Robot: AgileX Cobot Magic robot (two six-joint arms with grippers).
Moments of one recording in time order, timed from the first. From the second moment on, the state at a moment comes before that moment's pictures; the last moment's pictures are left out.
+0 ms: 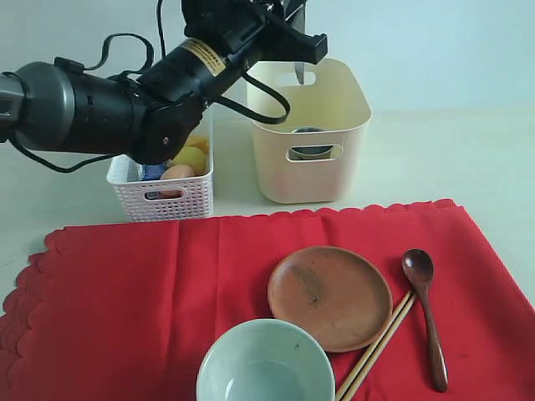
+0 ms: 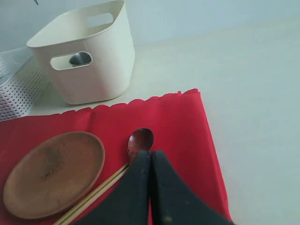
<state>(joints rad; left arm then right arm) -0.62 2.01 -1.33 0.15 -0.89 -0.12 0.20 0.01 -0.01 -0.08 0.41 0.32</state>
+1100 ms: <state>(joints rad) -0.62 2.28 -1.44 0.15 -0.90 -0.13 0.20 0.01 -0.01 -0.08 0.41 0.32</state>
